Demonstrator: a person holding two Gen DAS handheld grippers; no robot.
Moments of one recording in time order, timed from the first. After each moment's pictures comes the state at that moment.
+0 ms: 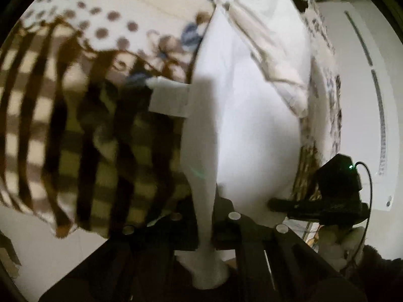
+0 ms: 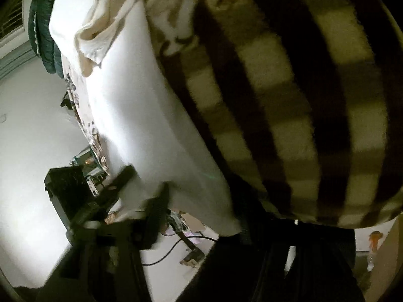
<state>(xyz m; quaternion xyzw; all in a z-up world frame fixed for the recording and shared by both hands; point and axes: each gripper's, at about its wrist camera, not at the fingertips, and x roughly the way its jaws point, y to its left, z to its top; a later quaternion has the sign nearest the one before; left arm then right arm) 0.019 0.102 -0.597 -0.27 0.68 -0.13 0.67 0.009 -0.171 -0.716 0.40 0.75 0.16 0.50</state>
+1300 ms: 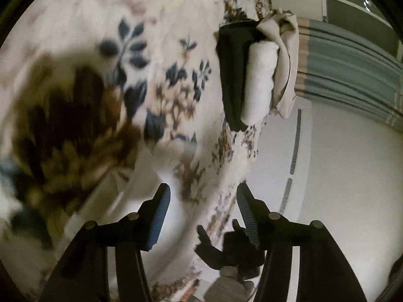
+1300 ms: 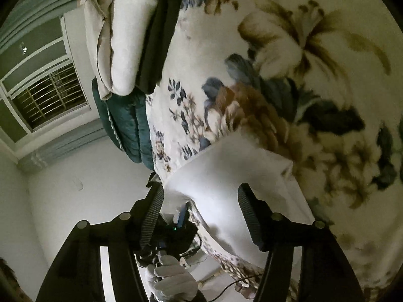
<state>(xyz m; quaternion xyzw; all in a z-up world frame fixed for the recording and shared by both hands) 0.318 0.139 -0.563 -0.55 0.54 -0.18 0.61 0.282 -0.257 -0.636 0.61 0.54 0.15 0.56</state>
